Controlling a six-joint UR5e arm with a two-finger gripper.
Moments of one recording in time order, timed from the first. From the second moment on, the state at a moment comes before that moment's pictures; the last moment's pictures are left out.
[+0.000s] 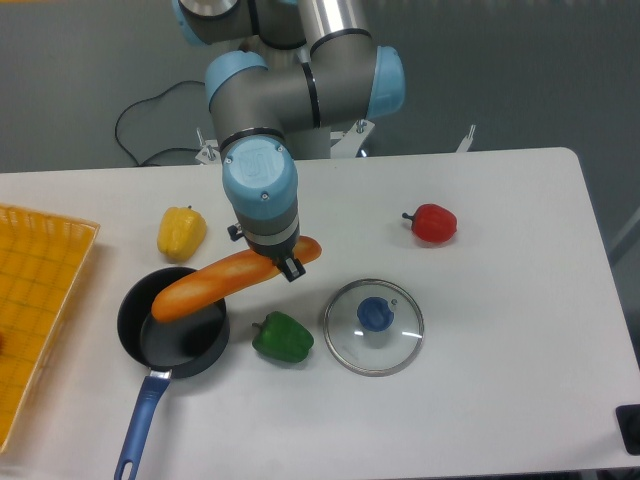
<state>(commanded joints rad) 2.28 -1.88 -1.57 -1.44 1.59 1.22</state>
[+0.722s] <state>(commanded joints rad) 2.23 -1.90 -1.59 -1.43 1.63 1.20</state>
